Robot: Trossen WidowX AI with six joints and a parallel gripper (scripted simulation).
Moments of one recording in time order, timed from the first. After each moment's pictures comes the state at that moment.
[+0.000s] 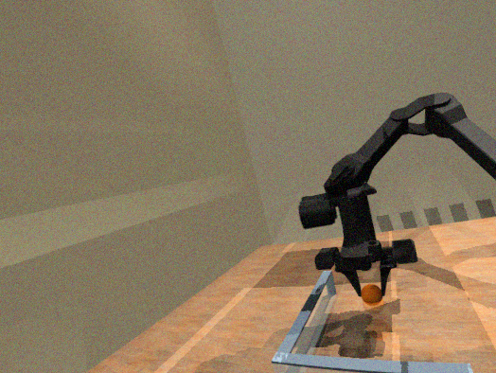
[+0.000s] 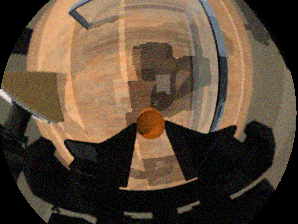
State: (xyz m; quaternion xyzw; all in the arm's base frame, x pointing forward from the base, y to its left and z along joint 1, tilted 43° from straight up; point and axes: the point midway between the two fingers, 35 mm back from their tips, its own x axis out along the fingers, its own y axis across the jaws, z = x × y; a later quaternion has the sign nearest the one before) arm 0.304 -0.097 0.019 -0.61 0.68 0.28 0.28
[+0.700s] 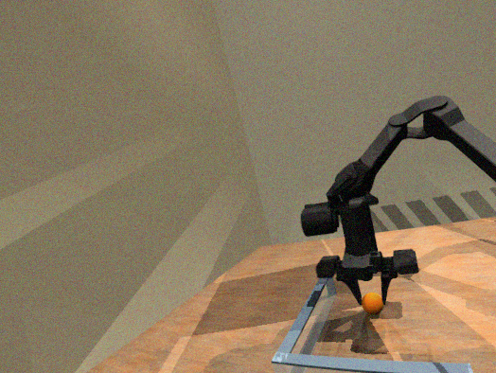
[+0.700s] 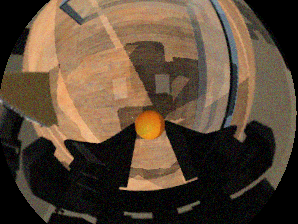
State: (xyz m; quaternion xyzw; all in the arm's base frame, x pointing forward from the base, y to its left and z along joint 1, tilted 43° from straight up) arm 0.304 -0.110 0.005 -0.62 0.68 0.28 0.28
